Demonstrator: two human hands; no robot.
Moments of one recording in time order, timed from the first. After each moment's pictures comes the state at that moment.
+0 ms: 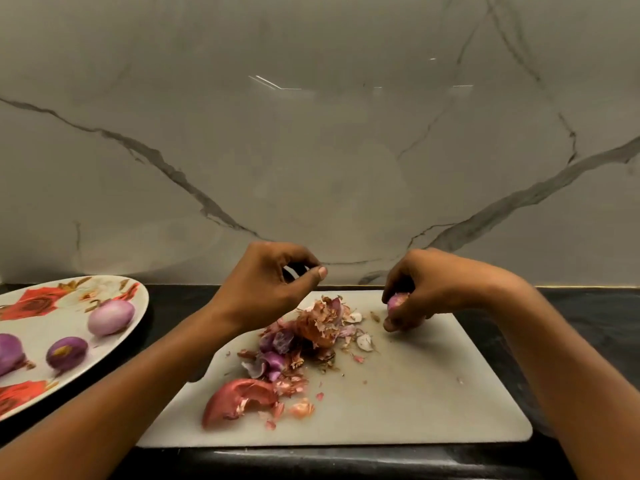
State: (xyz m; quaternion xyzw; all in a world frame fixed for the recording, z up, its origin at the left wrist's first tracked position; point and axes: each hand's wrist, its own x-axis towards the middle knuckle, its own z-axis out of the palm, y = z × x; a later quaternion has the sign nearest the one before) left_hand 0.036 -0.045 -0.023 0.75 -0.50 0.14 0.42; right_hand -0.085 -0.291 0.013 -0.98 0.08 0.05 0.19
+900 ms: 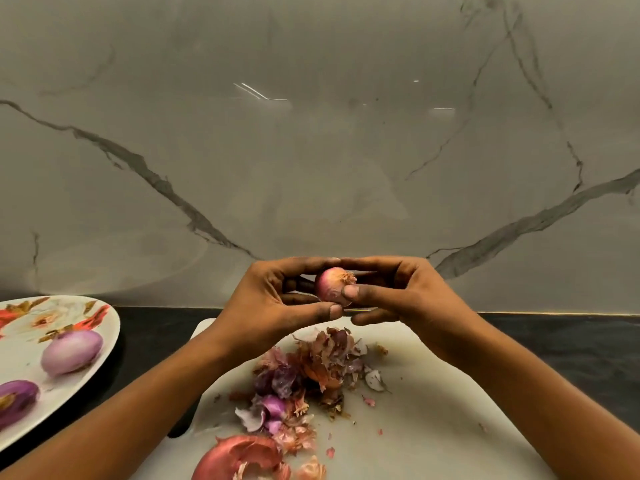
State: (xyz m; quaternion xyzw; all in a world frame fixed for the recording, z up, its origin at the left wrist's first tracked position) left_hand 0.054 -0.053 -0.028 0.62 -0.48 -0.06 0.62; right_hand -0.065 -0.252 -0.005 -0.74 -0.04 -0.12 0.66
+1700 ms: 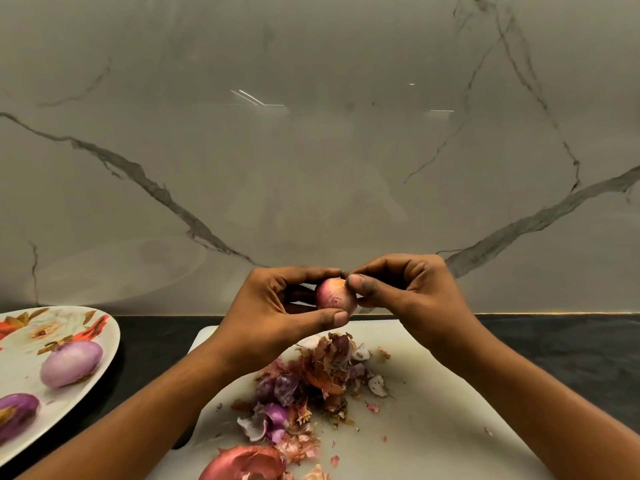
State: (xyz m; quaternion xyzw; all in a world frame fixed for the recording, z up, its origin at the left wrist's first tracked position) left_hand 0.047 -0.053 -0.028 0.64 -0.47 -0.04 0.61; right_hand -0.060 -0.250 -0.014 -0.79 -0.05 -0.30 0.53
